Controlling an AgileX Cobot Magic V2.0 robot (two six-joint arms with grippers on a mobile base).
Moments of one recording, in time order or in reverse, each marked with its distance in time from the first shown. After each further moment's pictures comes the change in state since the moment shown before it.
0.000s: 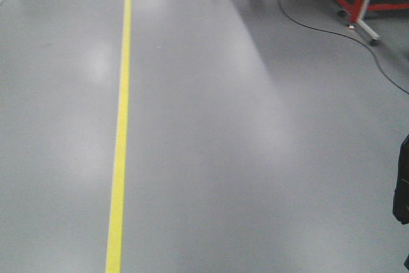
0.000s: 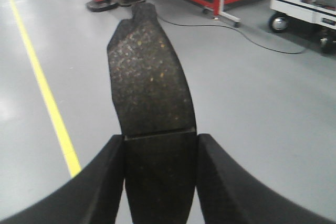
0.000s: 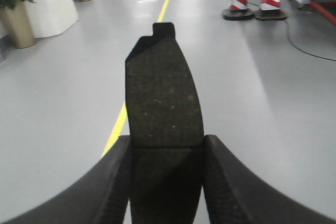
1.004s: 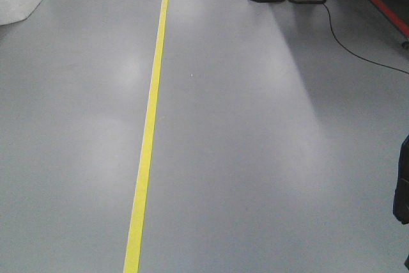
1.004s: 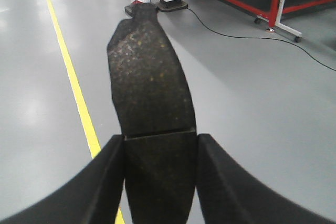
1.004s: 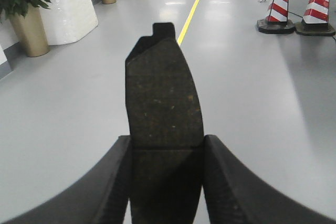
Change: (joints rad) left arm 0.000 0.000 0.000 0.000 0.000 0.000; right arm 0.000 0.000 0.000 0.000 0.000 0.000
